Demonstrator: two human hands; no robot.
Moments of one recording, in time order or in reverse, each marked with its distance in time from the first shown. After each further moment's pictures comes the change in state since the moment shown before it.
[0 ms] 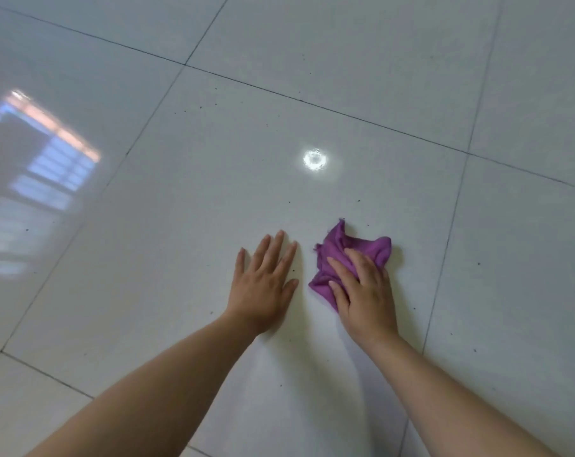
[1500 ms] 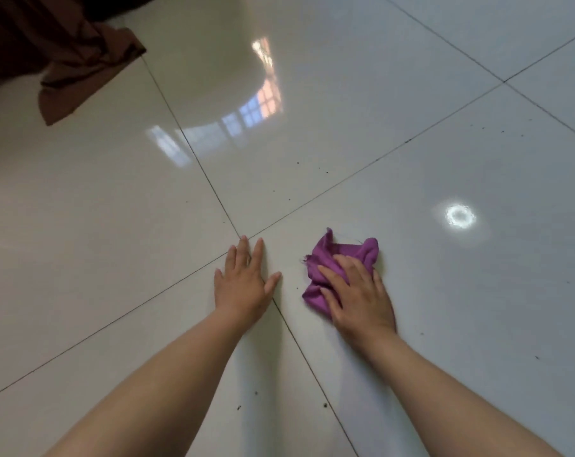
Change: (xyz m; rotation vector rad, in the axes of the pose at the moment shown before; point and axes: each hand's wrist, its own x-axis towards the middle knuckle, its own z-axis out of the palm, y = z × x) left_hand -0.216 -0.235 0.022 -0.380 0.041 -0.999; right_hand 0.016 -0.290 0.108 0.090 -0.282 -0.674
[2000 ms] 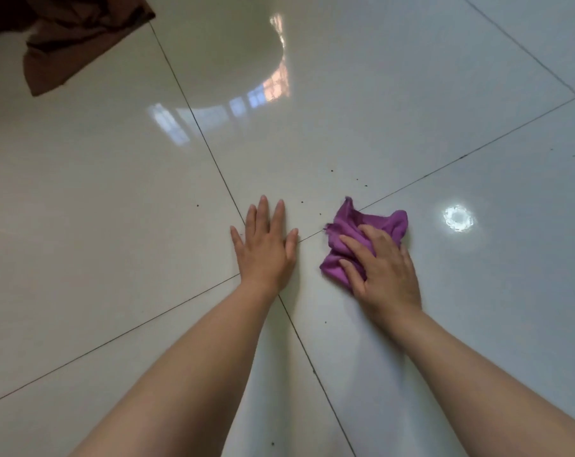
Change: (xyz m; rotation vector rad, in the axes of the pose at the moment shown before) left_hand 0.090 0.007 -0.015 -0.191 0.230 -0.001; right_hand 0.093 0.003 0.001 0.023 0.035 -0.005
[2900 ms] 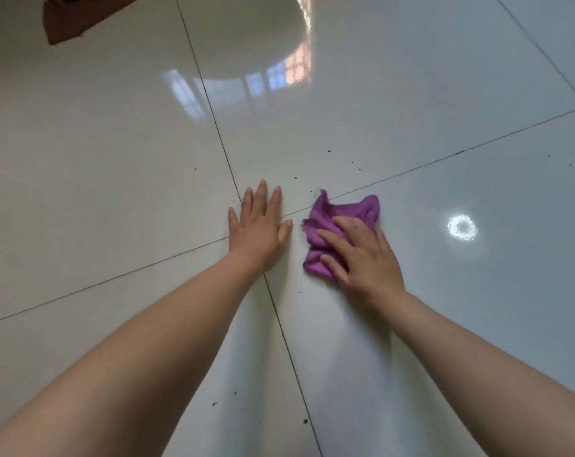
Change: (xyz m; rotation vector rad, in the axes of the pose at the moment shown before) left_hand -0.025 0.014 -0.007 0.025 -0.111 -0.012; right_hand -0.004 0.018 -0.014 0.002 -0.161 -0.311
